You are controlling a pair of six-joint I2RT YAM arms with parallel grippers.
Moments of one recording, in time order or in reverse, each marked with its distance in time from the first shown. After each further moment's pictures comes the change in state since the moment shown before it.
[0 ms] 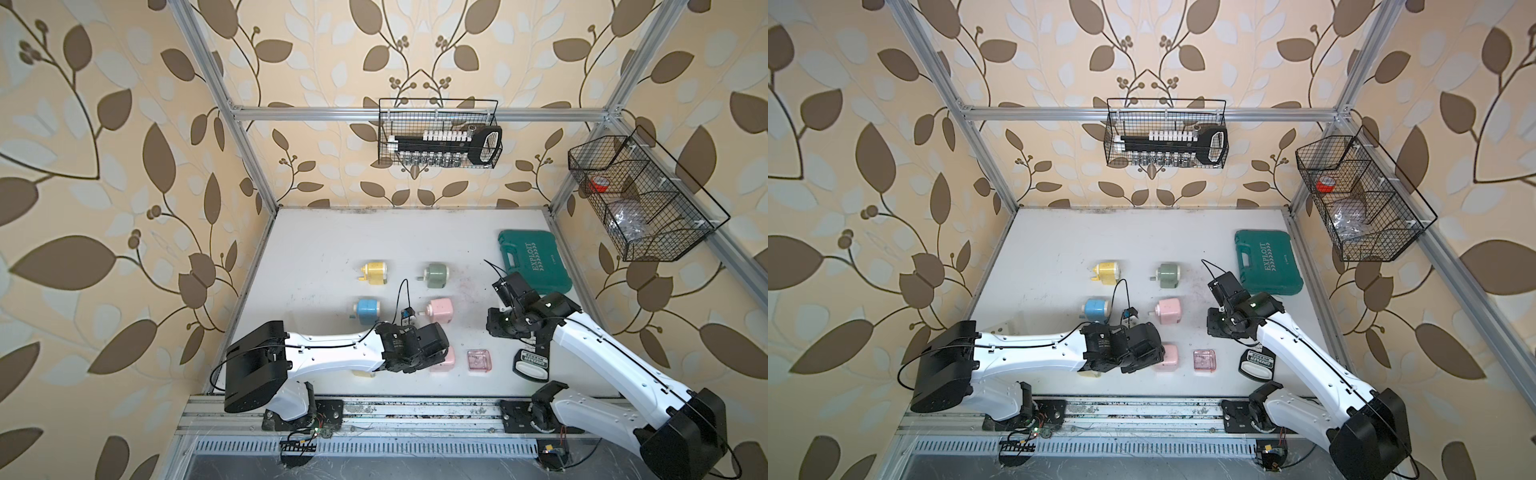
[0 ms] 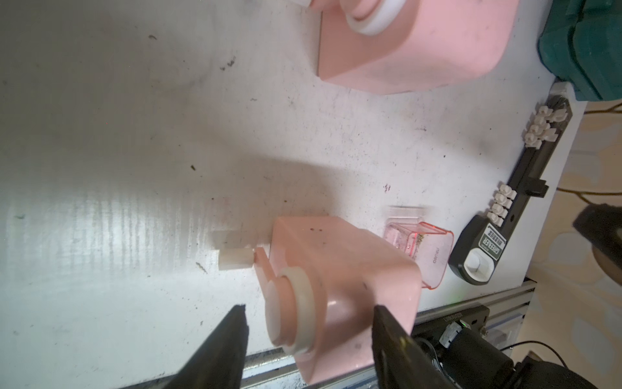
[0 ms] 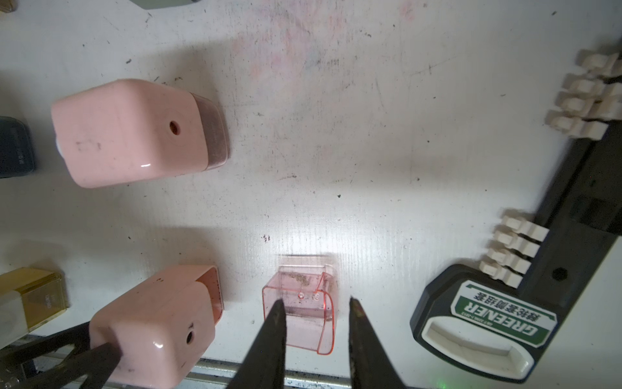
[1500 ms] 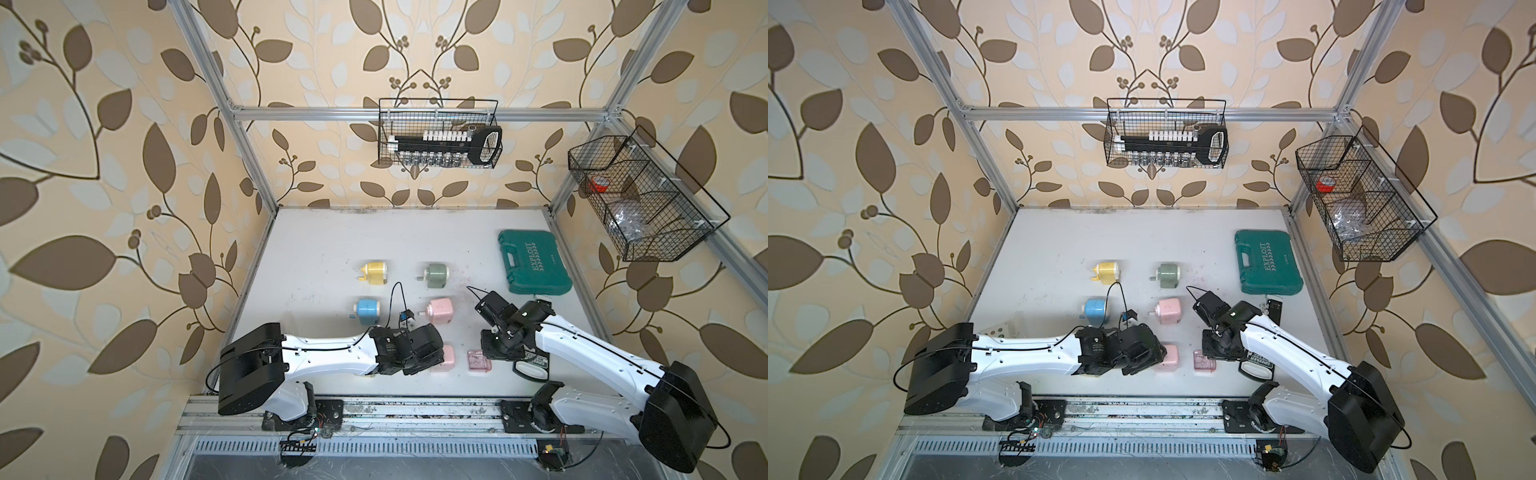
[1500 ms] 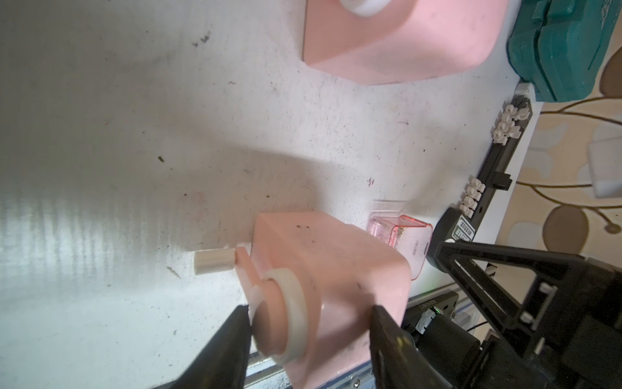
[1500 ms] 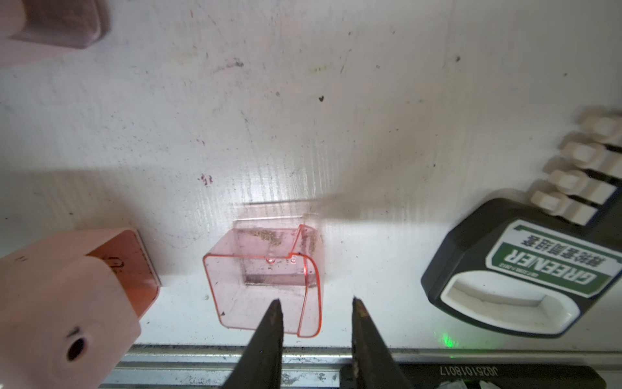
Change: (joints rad) left arm 0.013 -0.035 -0.094 0.151 0.042 -0.023; right arm 0.153 0.088 -0.129 -0.028 0.002 0.152
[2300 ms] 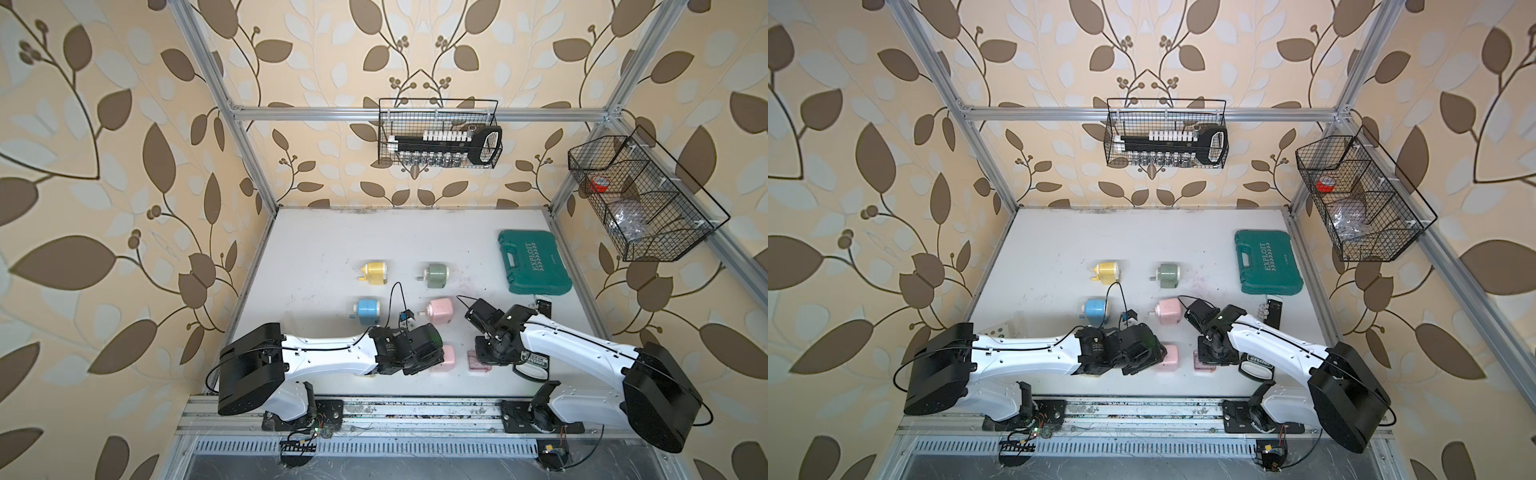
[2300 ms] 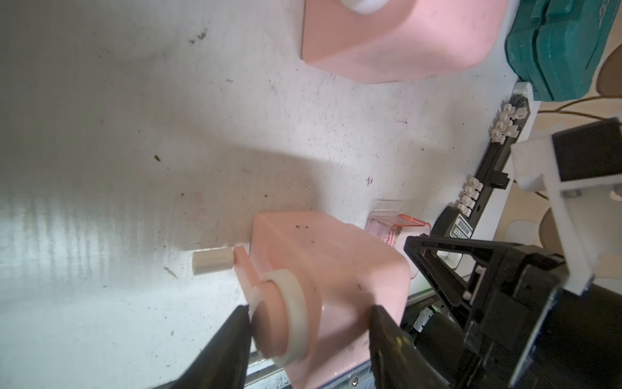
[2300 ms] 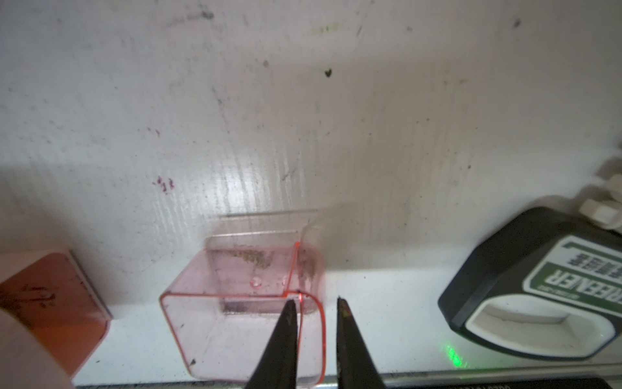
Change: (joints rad) left arm 0.000 0.000 -0.003 0.009 0.011 0.000; right arm 0.064 0.110 -0.038 0.072 0.030 0.036
